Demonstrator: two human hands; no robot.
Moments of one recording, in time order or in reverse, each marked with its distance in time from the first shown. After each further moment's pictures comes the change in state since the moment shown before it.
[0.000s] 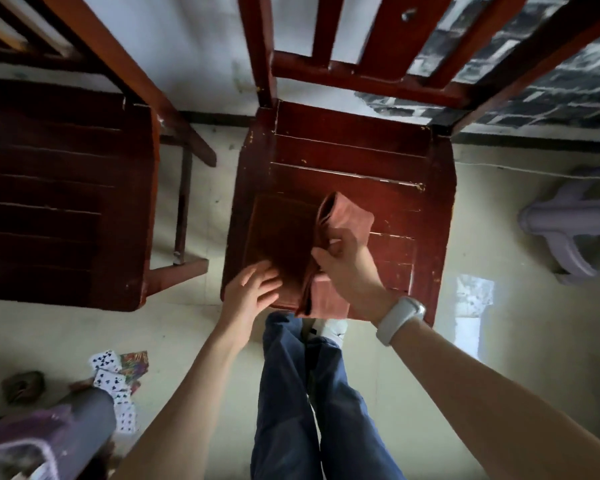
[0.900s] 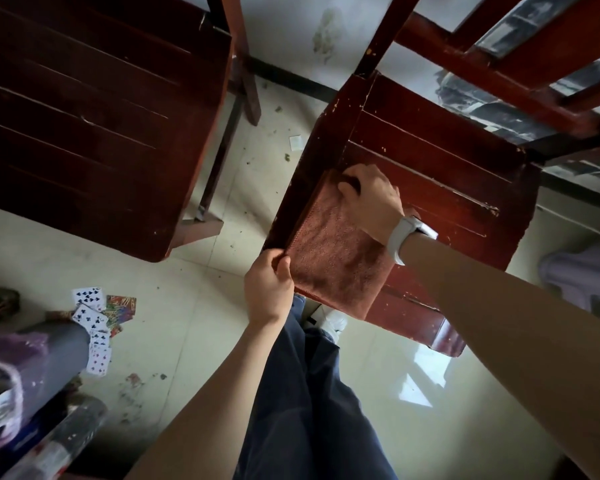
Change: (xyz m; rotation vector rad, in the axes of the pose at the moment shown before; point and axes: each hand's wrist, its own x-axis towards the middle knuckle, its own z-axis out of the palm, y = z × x) left_hand 0.015 -0.021 -0.022 0.543 0.501 0.362; right_hand 0.093 -0.041 0.057 -0.768 -0.018 -0.399
